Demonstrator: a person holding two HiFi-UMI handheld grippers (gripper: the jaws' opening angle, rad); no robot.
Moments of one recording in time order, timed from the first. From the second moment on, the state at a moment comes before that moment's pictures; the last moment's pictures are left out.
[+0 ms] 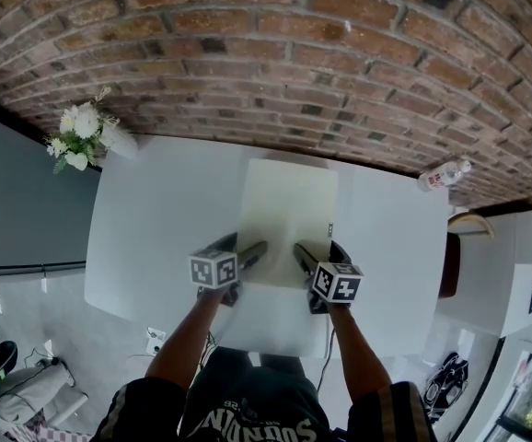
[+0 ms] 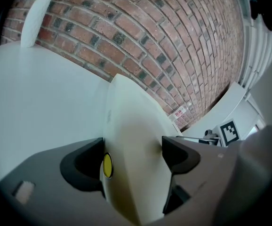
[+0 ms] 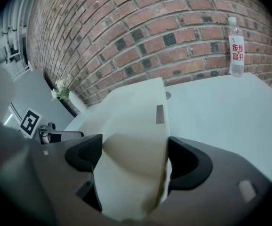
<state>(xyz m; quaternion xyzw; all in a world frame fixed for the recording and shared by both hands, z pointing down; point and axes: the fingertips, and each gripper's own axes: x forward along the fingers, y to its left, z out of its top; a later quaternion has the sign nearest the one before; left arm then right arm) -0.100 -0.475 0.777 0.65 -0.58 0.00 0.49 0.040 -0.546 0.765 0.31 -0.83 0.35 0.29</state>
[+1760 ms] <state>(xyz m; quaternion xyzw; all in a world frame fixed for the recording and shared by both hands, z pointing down) -0.099 -0.457 0.729 0.67 -0.61 0.05 0.42 0.054 -0.535 0.718 0.32 -0.86 0.29 0.27</state>
